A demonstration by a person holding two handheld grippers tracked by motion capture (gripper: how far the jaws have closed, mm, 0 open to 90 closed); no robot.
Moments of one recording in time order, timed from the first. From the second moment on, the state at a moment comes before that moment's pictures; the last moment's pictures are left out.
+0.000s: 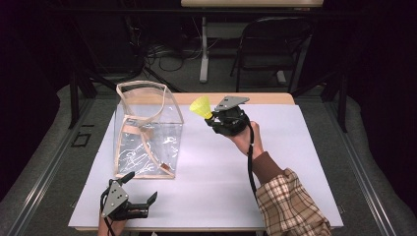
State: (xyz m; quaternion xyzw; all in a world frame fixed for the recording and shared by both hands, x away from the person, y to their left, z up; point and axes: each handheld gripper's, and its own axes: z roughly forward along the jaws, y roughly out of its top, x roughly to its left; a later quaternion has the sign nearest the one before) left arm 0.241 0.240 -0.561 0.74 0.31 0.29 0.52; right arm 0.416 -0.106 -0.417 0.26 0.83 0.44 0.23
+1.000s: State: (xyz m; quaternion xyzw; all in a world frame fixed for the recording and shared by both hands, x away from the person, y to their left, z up) left arm 0.241 0.240 -0.561 0.74 0.31 0.29 0.52; right arm 0.422 -0.095 -0.407 0.26 0.82 0.46 0.22
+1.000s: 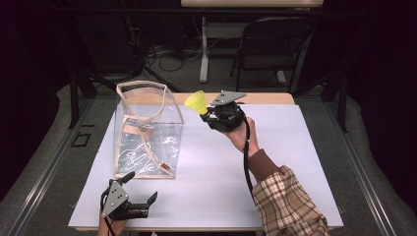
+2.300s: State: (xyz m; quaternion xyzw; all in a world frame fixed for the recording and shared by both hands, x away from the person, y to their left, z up) left arm 0.241 0.240 -0.561 0.74 0.31 0.29 0.52; right arm 0.434 -0.076 -0.389 0.26 0.81 0.48 0.22
